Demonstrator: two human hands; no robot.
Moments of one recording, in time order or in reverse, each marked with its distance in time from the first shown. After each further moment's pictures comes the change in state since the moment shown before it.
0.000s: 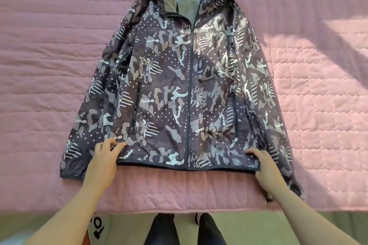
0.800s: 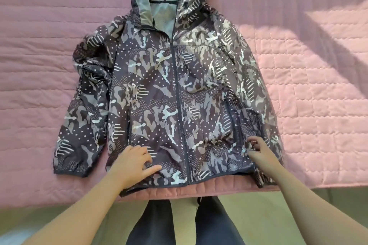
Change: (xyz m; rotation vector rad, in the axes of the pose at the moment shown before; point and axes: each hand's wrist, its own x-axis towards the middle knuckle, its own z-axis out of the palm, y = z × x) left_hand -0.015 0.080 -0.009 0.021 -0.257 0.456; right_hand -0.017 -0.001 -0.041 0.351 -0.102 0.356
